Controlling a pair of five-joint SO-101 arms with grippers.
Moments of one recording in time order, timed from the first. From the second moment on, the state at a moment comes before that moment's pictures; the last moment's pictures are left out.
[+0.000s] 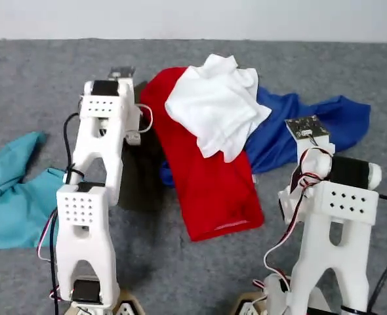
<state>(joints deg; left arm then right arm) -1.1 48.7 -44.4 98.8 8.8 9.8 -31.1 25.7 100.5 21.1</state>
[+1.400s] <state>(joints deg) -38.8 17.6 -53.0 98.8 -0.3 9.8 -31.1 29.5 100.5 23.3</state>
